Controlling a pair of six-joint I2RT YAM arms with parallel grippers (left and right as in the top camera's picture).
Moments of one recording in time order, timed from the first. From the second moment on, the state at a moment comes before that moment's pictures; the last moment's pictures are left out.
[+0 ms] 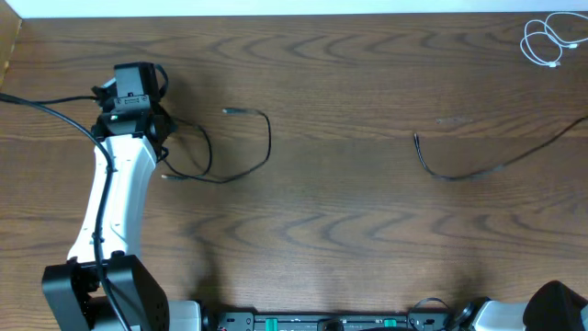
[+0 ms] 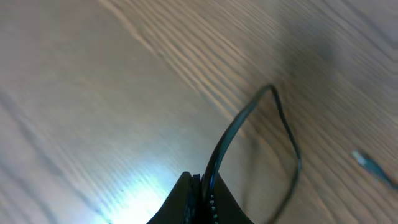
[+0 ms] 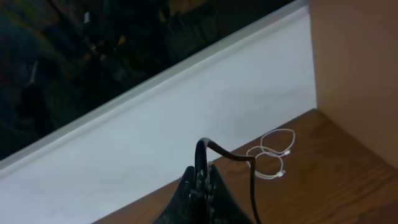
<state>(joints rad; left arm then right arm) 0.11 1.57 1.23 -0.73 -0.35 -0.52 -0.62 1.56 2.28 -0.96 -0.41 0.30</state>
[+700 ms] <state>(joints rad) -0.15 1.57 1.23 -0.69 -0.09 -0.45 -0.58 1.81 2.38 -0.71 0.12 0.04</state>
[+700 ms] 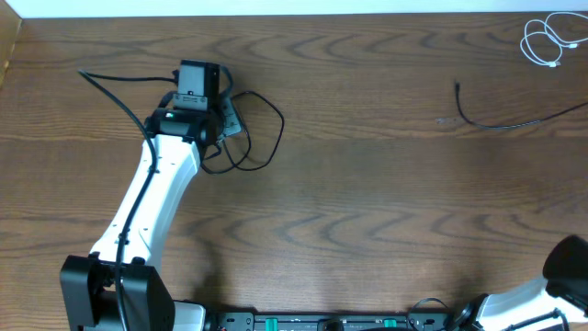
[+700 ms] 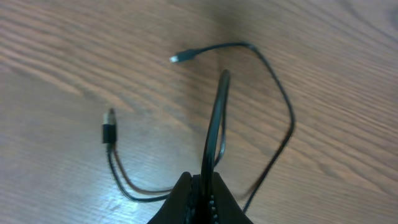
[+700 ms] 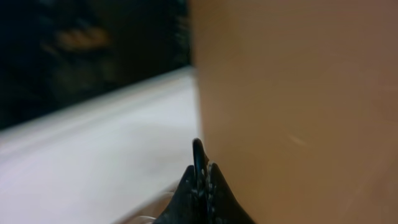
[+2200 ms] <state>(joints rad) -0.23 1.57 1.23 -0.34 0.71 -0.36 -0.26 2.31 2.28 -1.36 -0.77 -0.19</state>
